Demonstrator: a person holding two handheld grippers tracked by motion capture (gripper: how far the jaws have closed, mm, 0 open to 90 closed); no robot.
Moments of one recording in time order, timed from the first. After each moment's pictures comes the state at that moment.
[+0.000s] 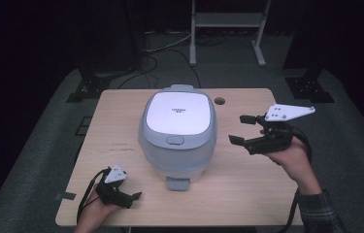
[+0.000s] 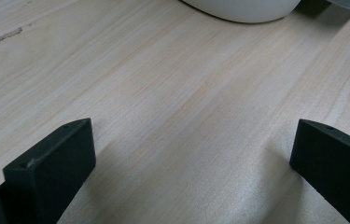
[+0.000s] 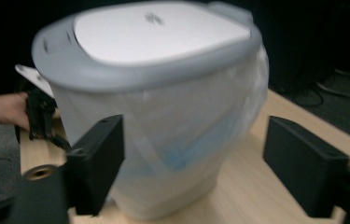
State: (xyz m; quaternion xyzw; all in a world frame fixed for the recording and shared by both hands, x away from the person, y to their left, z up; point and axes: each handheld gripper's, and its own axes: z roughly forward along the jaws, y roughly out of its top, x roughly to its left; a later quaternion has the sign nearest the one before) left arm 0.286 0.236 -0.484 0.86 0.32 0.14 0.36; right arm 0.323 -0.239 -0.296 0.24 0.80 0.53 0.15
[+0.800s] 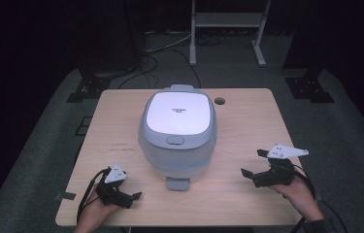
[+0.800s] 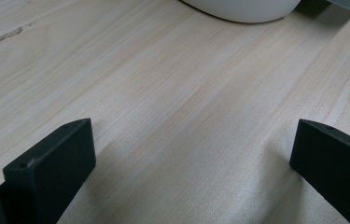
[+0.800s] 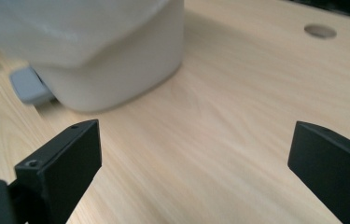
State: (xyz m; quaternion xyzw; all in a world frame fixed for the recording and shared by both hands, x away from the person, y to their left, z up) left arm 0.286 0.236 -0.484 0.86 0.32 0.14 0.36; right arm 0.300 -0.280 -0.426 0.35 0.80 0.46 0.17
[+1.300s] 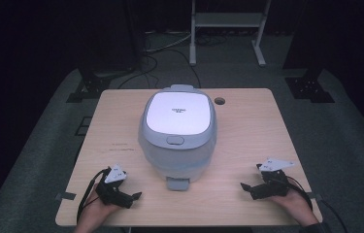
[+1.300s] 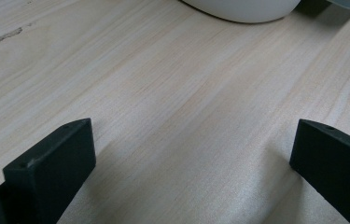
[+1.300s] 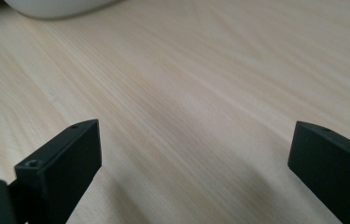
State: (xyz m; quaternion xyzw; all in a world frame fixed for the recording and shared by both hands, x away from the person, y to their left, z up) left arm 0.286 0.236 -0.484 0.86 0.33 0.14 0.36; right arm 0.296 -0.279 -0.480 0.37 0.84 0.37 0.16
